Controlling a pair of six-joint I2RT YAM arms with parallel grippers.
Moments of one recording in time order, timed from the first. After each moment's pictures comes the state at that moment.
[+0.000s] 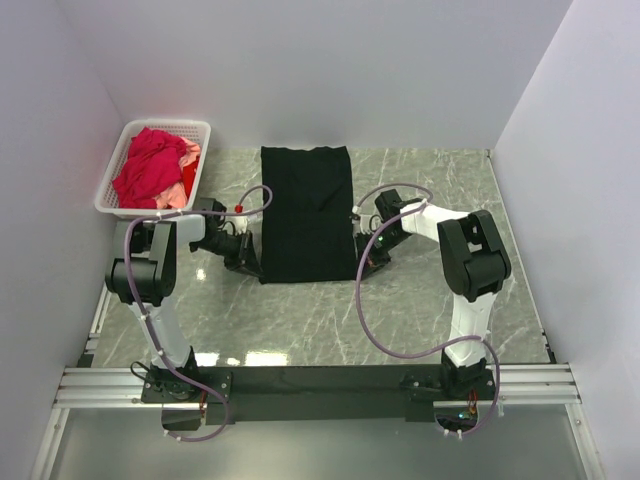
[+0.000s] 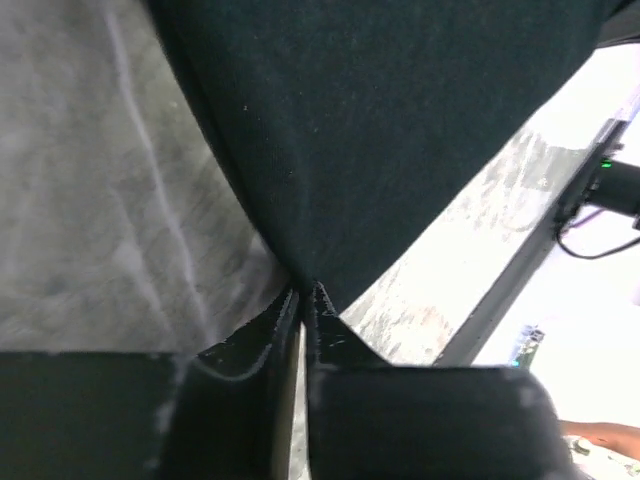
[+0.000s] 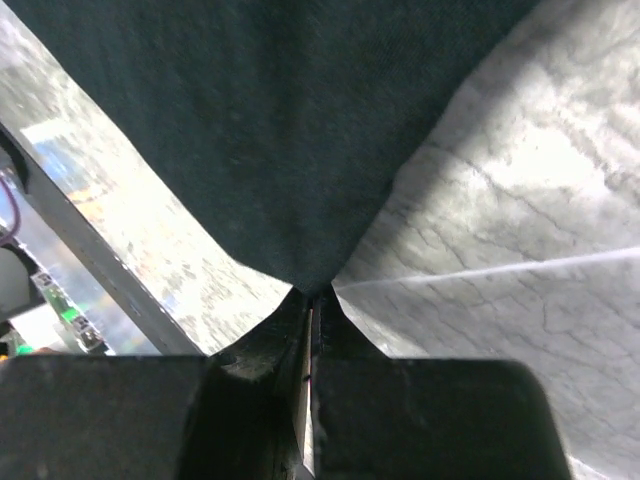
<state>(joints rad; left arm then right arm) -0.08 1.89 1.03 -0.52 0.81 0.05 0.32 1.97 1.22 -0.70 -0.67 -0.06</state>
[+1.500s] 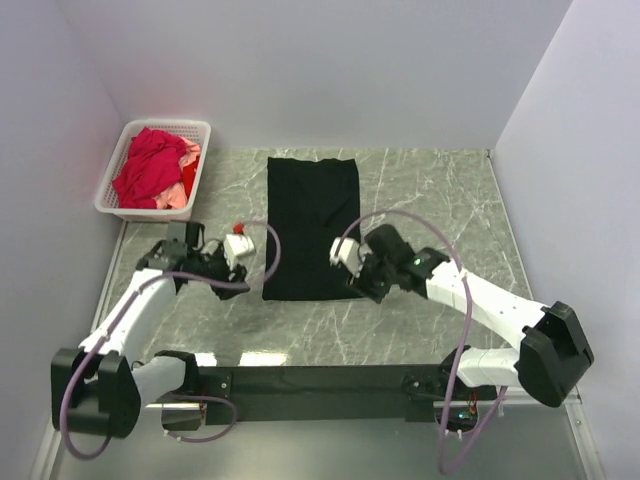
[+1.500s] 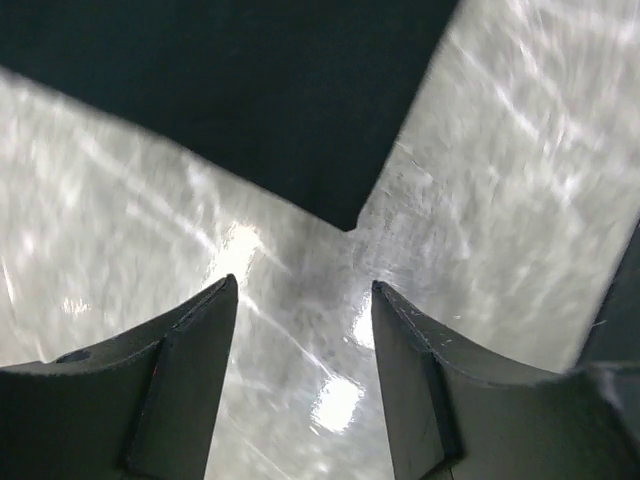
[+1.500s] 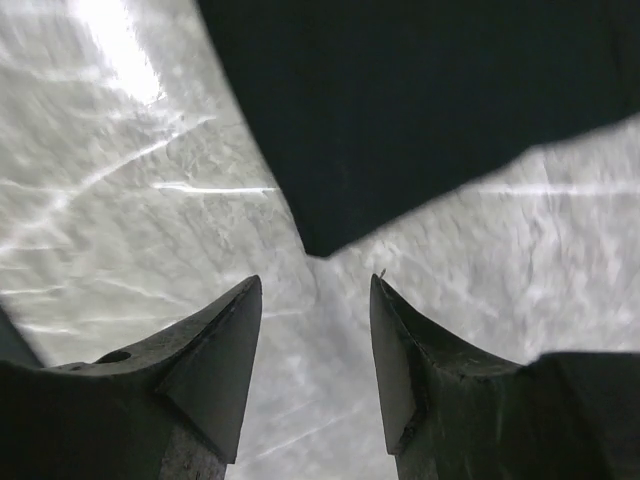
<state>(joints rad) -0.10 1.14 0.75 -0.63 0.71 0.72 0.65 1.26 0.88 -0.61 -0.19 -0.46</state>
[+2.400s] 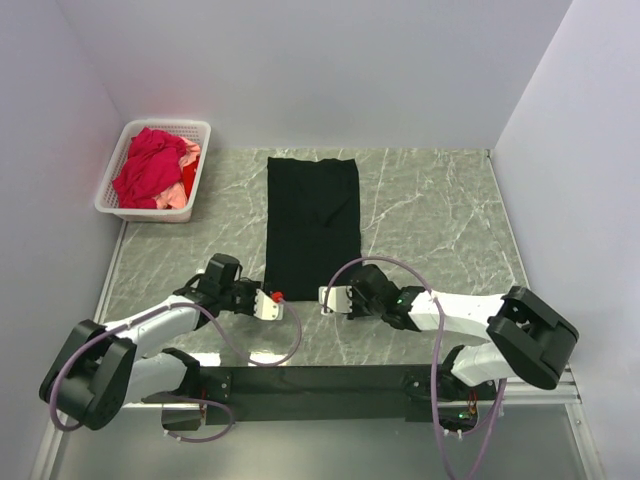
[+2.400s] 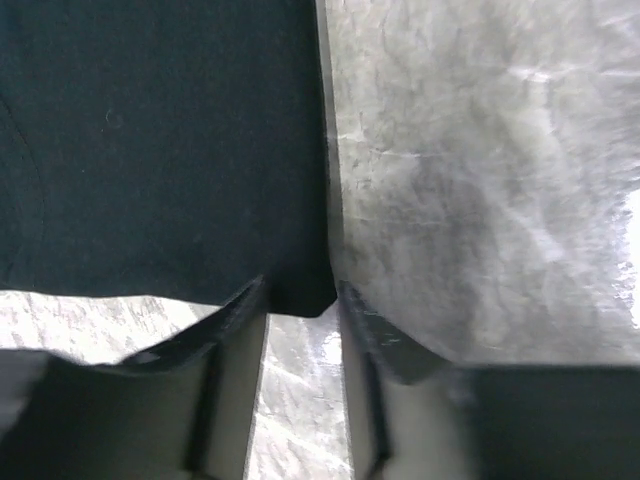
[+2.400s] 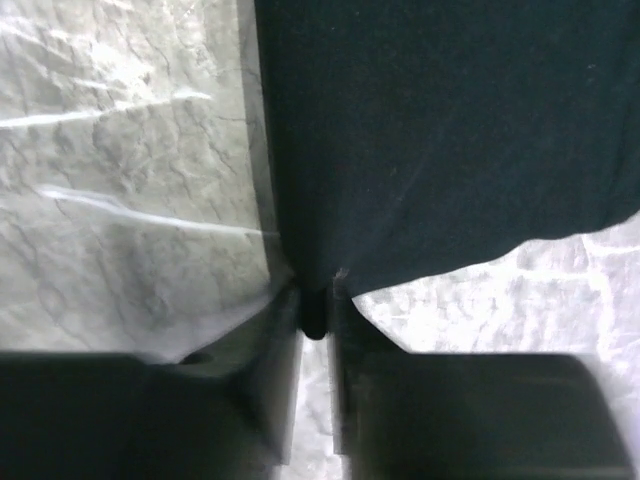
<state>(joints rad) -0.45 1.15 0.35 -0.06 0.51 1.21 0.87 1.34 0.49 -0.04 0.09 -0.83</state>
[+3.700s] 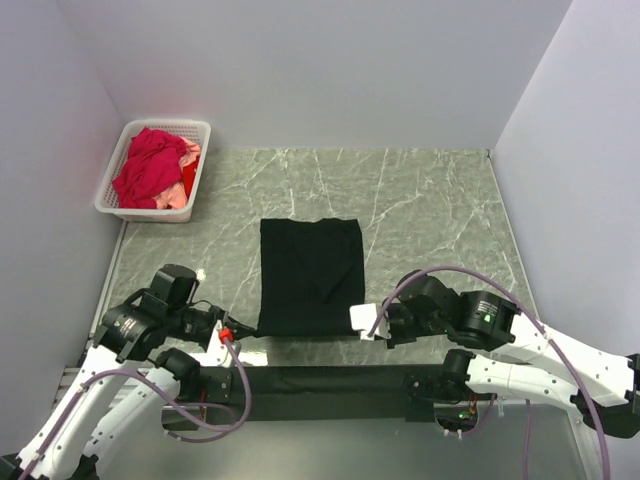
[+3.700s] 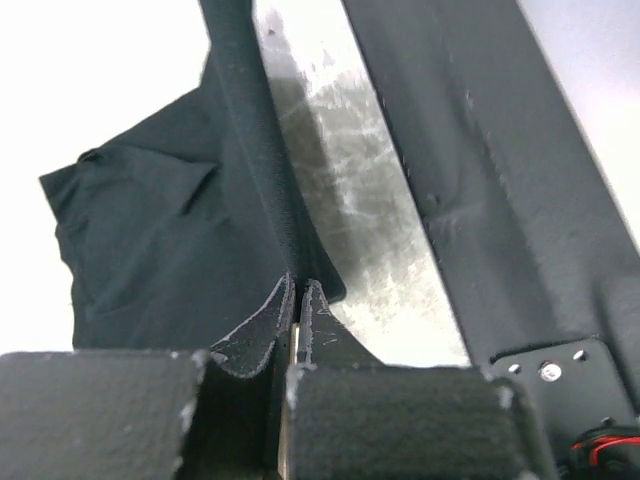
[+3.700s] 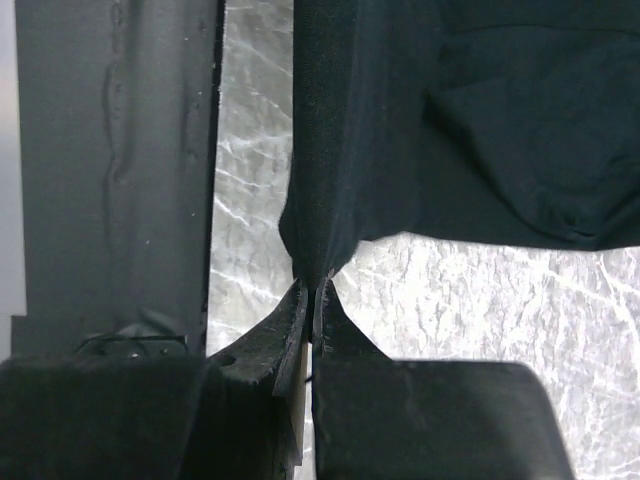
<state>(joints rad) -0.48 0.55 0.75 -1.13 0.87 1.32 1.08 0.75 0.84 -0.94 -0.17 -0.62</state>
